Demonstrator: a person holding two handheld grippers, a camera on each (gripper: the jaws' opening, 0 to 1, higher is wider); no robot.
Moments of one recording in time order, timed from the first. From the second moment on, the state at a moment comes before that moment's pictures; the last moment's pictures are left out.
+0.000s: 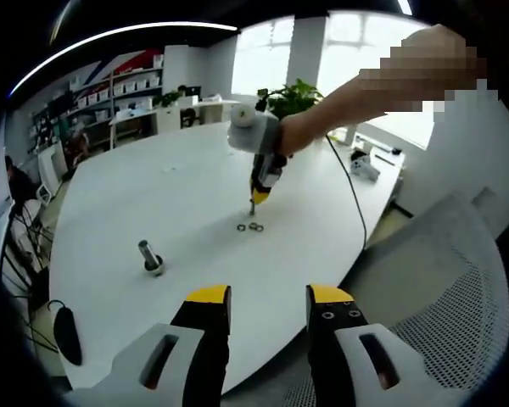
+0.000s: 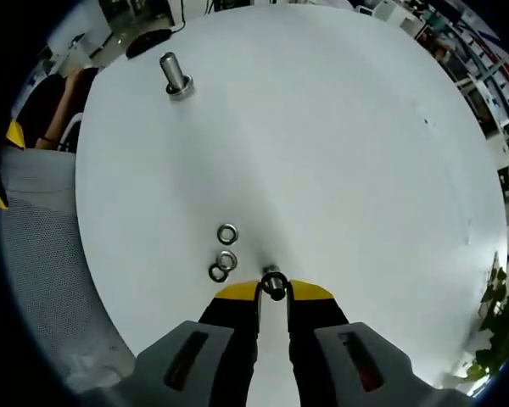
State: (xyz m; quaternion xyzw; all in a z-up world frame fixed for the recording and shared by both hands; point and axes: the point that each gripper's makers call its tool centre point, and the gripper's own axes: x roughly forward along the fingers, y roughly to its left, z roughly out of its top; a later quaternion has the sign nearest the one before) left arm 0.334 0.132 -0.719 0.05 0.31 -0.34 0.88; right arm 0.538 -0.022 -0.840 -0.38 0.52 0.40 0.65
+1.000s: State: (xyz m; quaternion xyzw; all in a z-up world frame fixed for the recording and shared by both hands) left arm 0.334 0.132 -0.720 0.05 0.31 -0.34 0.88; right arm 0.530 -0.034 -0.857 -0.37 0.54 0.39 0.65
